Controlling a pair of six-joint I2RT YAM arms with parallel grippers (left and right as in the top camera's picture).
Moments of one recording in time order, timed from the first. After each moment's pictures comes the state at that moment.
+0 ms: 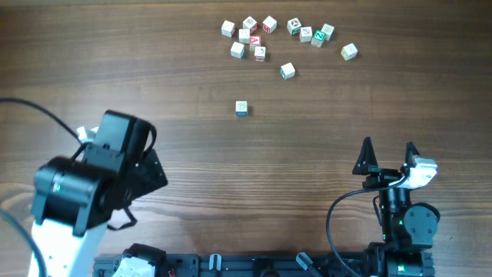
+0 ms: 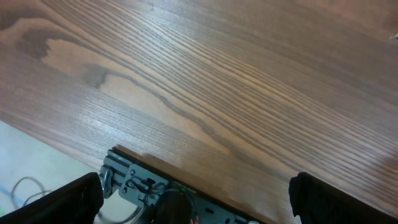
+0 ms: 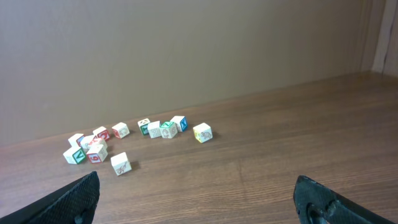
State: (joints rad) left arm -0.29 1.06 1.39 -1.68 -0.31 -0.68; right arm -0.08 0.02 0.01 0.00 -0.03 0.20
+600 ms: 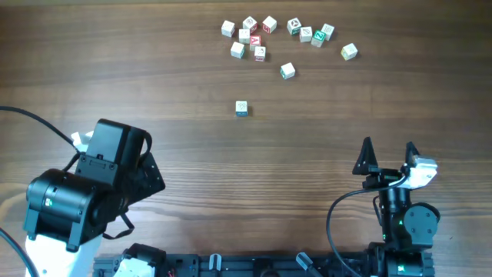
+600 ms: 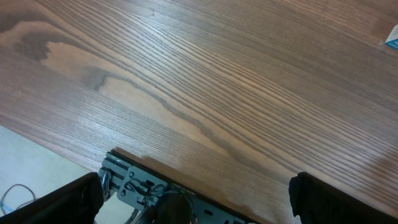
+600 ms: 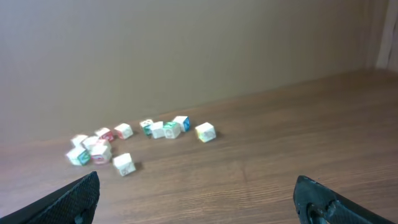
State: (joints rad) left arm -0.29 1.03 1.39 -1.68 -0.31 -0.68; right arm -0.08 0.02 0.01 0.00 -0.04 0.23
